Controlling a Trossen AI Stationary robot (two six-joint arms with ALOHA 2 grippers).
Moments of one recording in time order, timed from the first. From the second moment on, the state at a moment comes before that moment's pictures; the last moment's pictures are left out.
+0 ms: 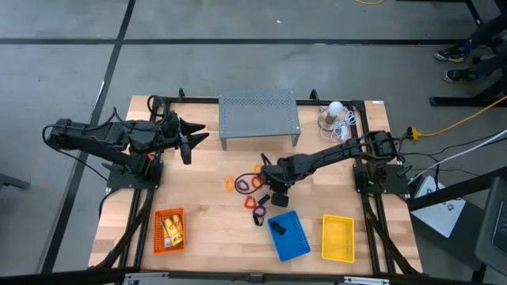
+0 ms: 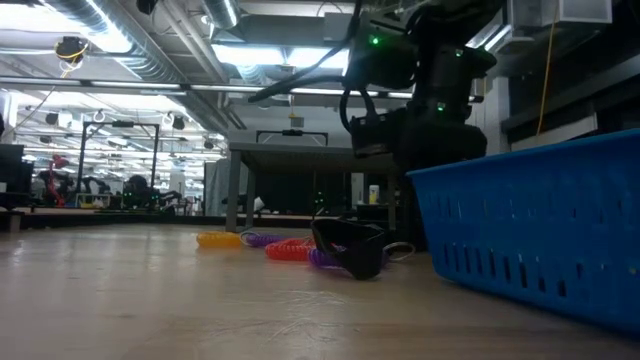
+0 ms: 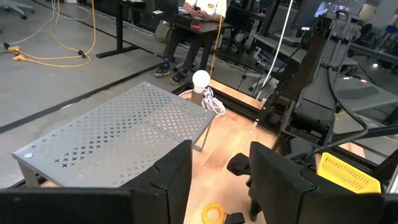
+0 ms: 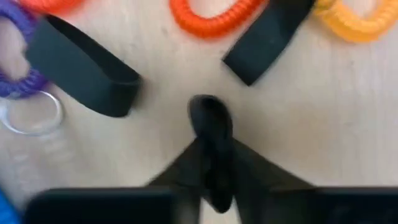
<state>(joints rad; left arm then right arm) -0.19 0.76 0.95 -0.43 -0.58 -0.40 0.14 1.94 1.17 -0.57 -0.03 0.30</state>
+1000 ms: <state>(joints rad) -0.19 0.75 0.95 -0.46 -0.56 -0.38 0.34 1.52 1.19 -0.55 -0.32 0.57</state>
